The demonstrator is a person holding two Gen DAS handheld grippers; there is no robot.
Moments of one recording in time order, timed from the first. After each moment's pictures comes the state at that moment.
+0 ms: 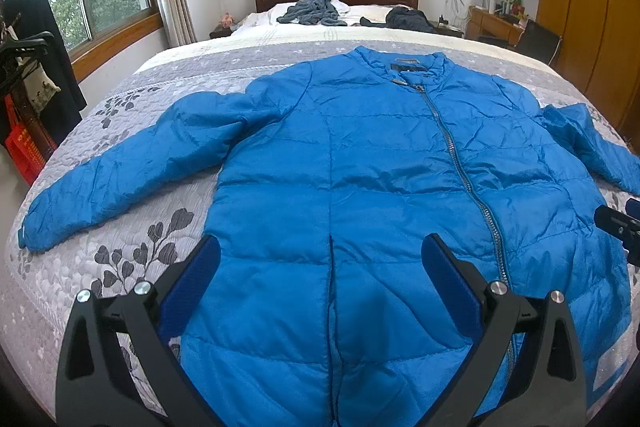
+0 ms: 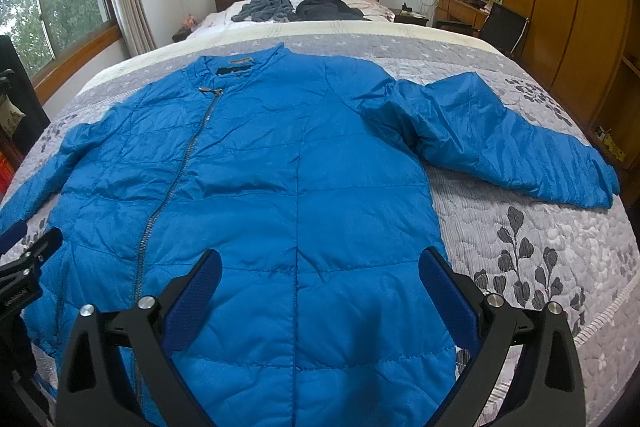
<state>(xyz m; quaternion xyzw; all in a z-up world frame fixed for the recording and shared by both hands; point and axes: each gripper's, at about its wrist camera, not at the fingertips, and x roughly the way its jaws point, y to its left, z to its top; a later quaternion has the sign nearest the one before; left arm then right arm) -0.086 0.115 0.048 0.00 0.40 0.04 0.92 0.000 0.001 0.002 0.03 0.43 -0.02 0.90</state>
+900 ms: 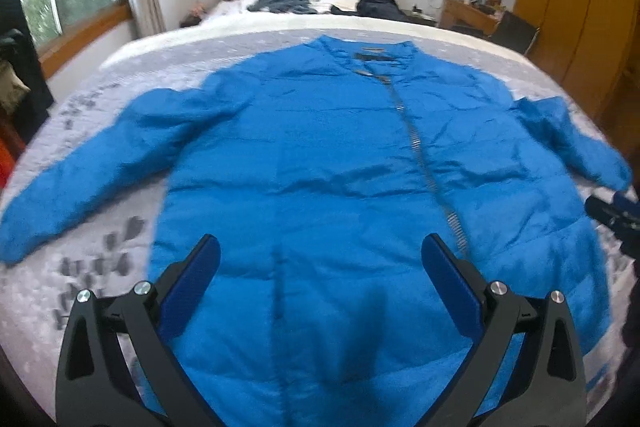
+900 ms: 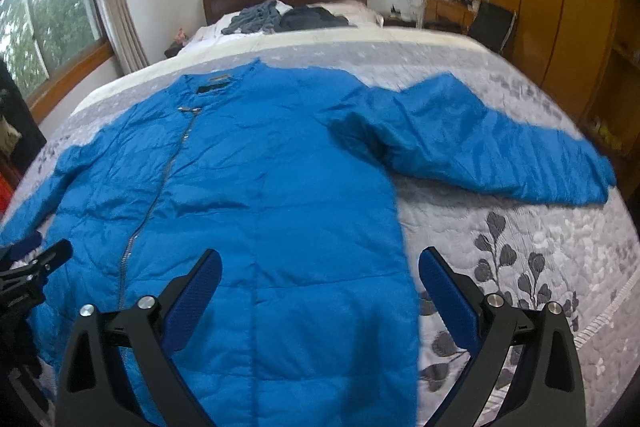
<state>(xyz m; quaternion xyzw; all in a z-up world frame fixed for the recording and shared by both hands) -0.058 0.093 0.043 -0.02 0.43 -0.02 0.90 0.004 -0.042 0.004 0.06 0.43 -0.03 0.90</state>
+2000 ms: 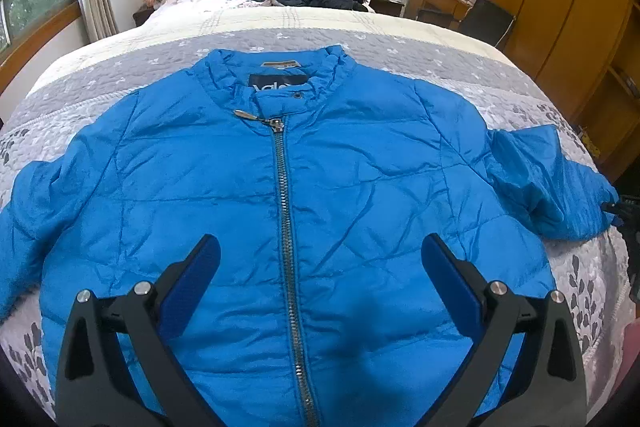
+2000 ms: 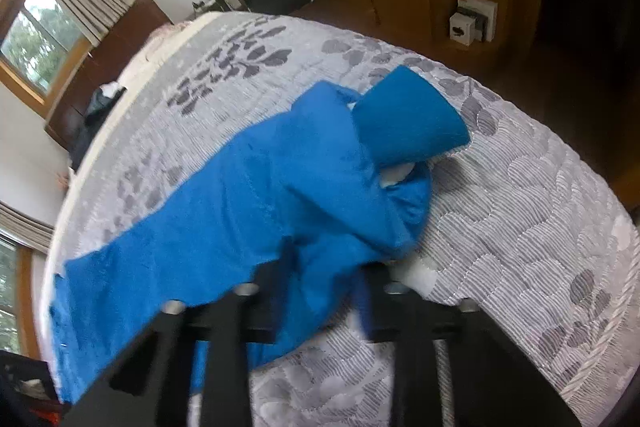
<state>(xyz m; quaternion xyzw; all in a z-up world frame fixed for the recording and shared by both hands) 0.063 -0.003 0.039 -0.02 0.46 -0.08 0.88 0.054 -0.436 -0.050 0.35 0.43 -0.23 0.80</state>
